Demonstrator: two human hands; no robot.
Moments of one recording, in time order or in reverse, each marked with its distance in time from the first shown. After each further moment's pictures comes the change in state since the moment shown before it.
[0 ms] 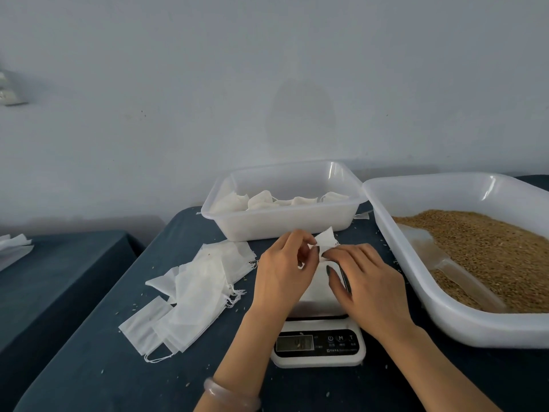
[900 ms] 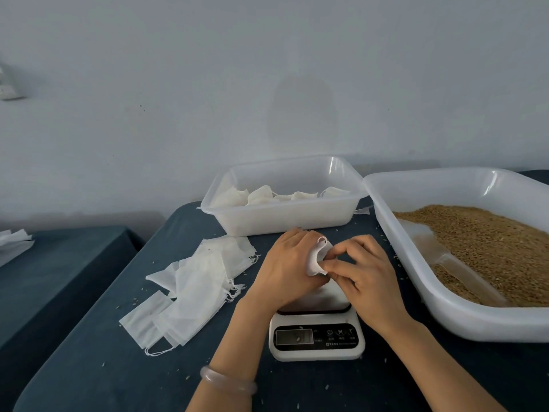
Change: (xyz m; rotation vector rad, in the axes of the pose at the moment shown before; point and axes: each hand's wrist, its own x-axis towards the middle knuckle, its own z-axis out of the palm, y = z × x) left_hand 0.010 -0.010 0.004 0.122 -0.283 0.284; right_hand 0.001 0.007 0.002 0.208 0.026 -0.070
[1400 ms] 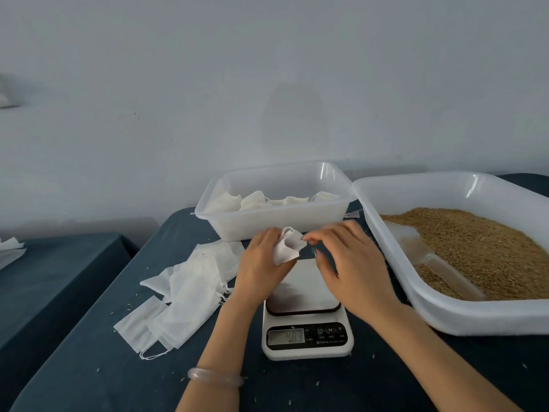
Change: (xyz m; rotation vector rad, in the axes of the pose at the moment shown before) left_hand -0.014 -0.025 -0.003 -0.126 0.124 -0.368; right_hand 0.032 -0.028 -0.029 -0.088 -0.070 0.072
